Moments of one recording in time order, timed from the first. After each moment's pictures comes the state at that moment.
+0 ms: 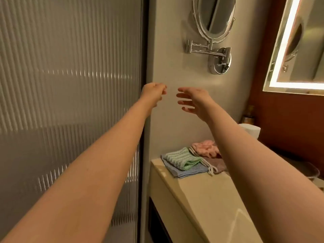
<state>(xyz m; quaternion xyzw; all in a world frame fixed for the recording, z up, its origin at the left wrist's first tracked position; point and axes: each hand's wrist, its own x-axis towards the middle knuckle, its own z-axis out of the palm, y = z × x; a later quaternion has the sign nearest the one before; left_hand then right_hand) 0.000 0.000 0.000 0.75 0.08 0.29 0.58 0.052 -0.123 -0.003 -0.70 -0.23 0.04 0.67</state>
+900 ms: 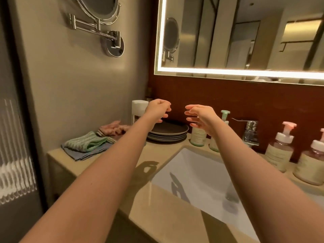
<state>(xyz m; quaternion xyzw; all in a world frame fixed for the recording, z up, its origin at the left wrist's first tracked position) 0.003 -0.283 -0.076 0.77 -0.11 0.07 0.62 -0.026 -0.428 -0.073 -0.78 0.06 -0.14 0.61</state>
